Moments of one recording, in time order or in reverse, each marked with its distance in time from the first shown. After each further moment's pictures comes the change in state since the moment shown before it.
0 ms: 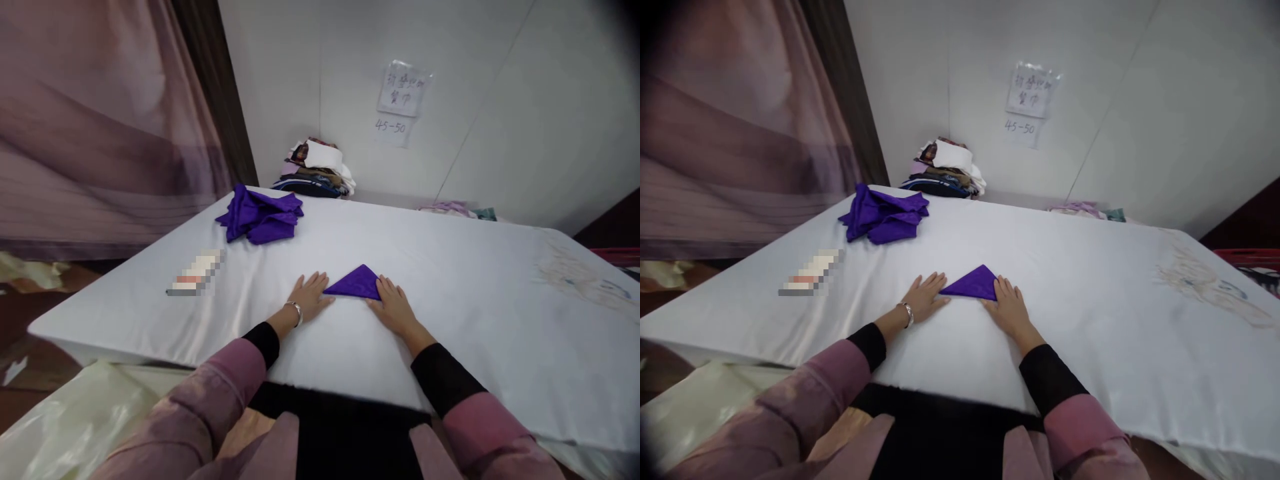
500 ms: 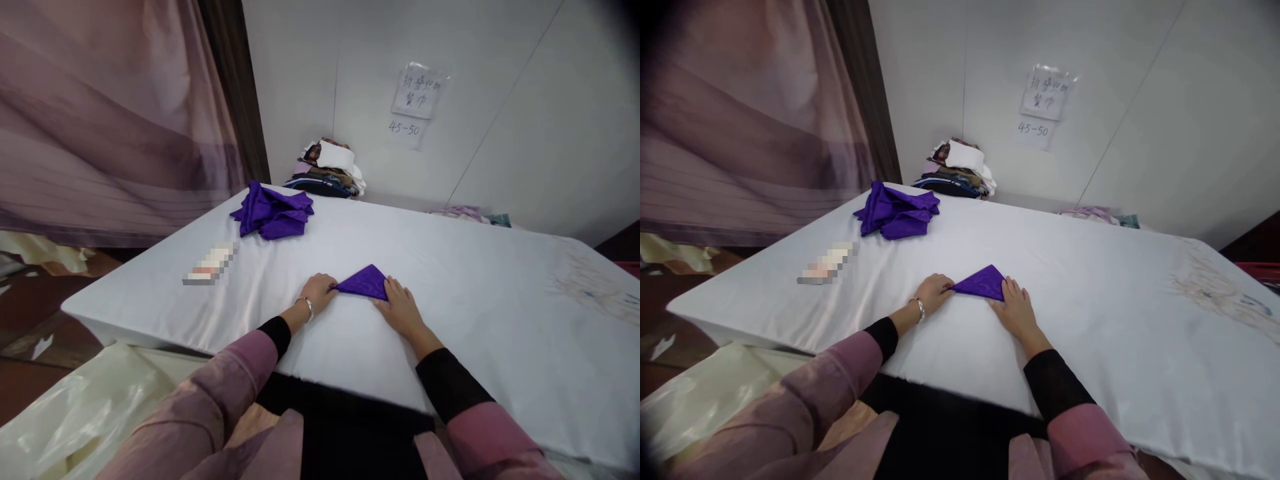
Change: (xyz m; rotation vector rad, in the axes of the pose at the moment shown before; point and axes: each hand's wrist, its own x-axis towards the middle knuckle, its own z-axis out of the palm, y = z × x) left_hand 0.000 0.016 -0.012 -0.206 0.233 -0.070; right_hand 0.002 0.003 0.006 -0.018 0.033 -0.005
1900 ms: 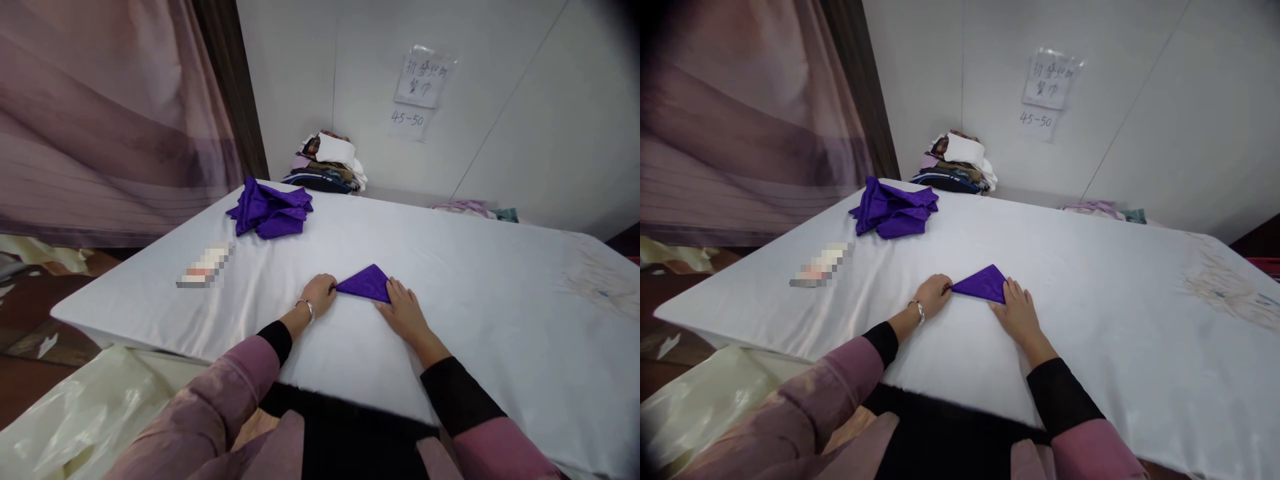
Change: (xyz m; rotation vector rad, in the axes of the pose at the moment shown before) left_hand 0.003 0.003 0.005 -0.019 0.009 -0.073; right_hand -0.004 -0.001 -0.003 -0.001 -0.007 -0.008
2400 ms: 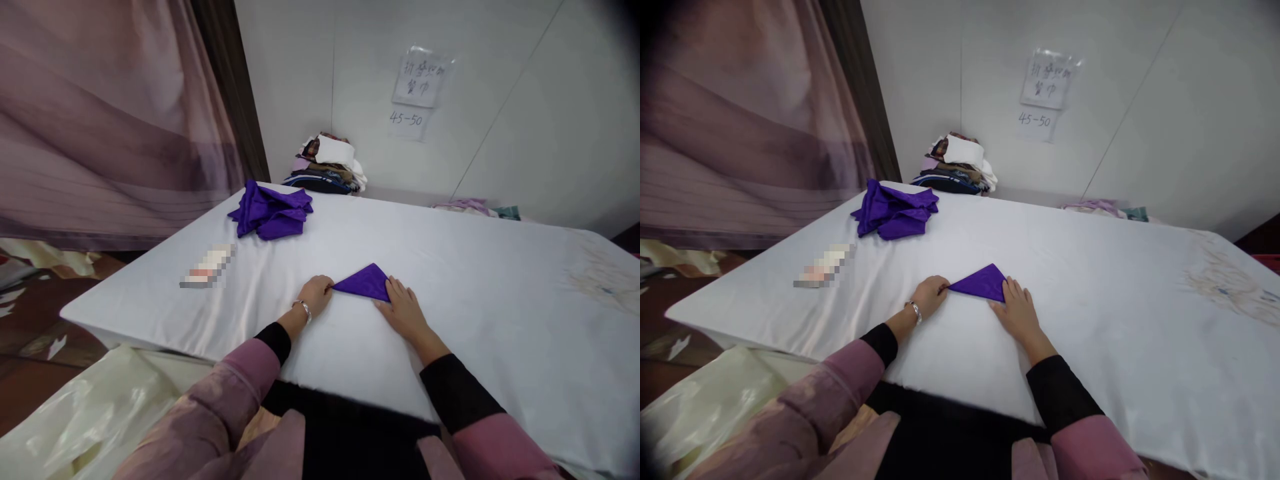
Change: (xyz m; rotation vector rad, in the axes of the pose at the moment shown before) left_hand -0.004 -0.008 0.000 -0.015 0.021 0.002; right_hand 0.001 0.001 0.002 0.001 0.011 -0.011
